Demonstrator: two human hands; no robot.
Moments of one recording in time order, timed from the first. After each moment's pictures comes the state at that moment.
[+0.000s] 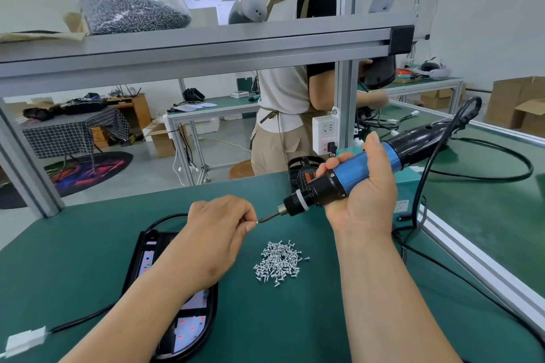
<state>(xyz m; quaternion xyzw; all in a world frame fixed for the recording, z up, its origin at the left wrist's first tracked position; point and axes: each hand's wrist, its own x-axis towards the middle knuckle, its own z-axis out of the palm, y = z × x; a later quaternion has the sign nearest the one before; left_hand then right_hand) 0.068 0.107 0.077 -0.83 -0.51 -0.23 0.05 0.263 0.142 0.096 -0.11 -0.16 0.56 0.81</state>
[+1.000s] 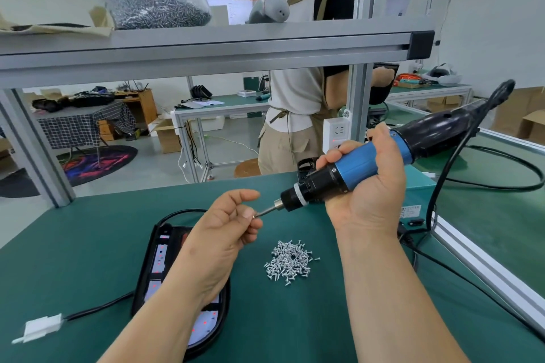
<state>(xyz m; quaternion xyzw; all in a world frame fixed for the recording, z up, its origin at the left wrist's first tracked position) 0.076 0.097 0.061 -0.50 -0.40 -0.59 -0.49 0.243 0.127 0.112 -0.06 -0.23 0.55 0.80</state>
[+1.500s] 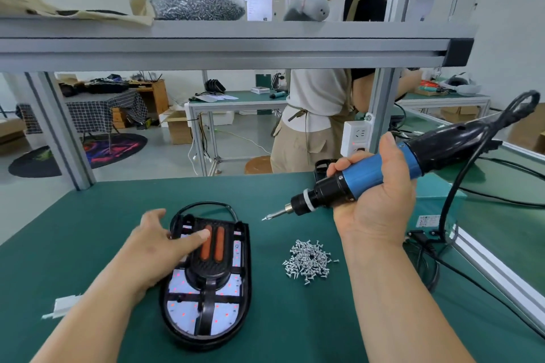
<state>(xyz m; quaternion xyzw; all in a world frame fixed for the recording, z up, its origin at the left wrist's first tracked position) -0.031 0.080 0.060 -0.45 -0.77 -0.37 -0.27 0.214 0.129 0.106 -0.11 -0.23 0.50 0.83</state>
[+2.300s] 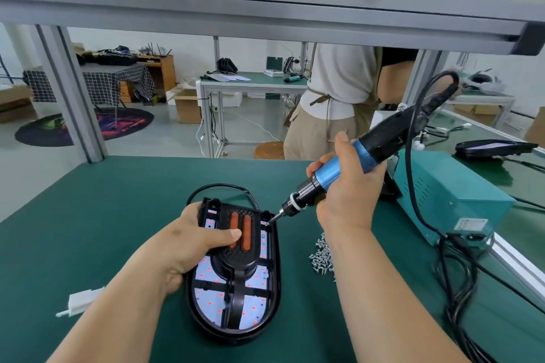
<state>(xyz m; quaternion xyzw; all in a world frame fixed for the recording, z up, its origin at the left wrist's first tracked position) -0.033 0.092 0.041 -0.38 -0.63 -0.46 -0.50 0.151 0.173 0.074 -0.23 -0.29 0.48 0.79</state>
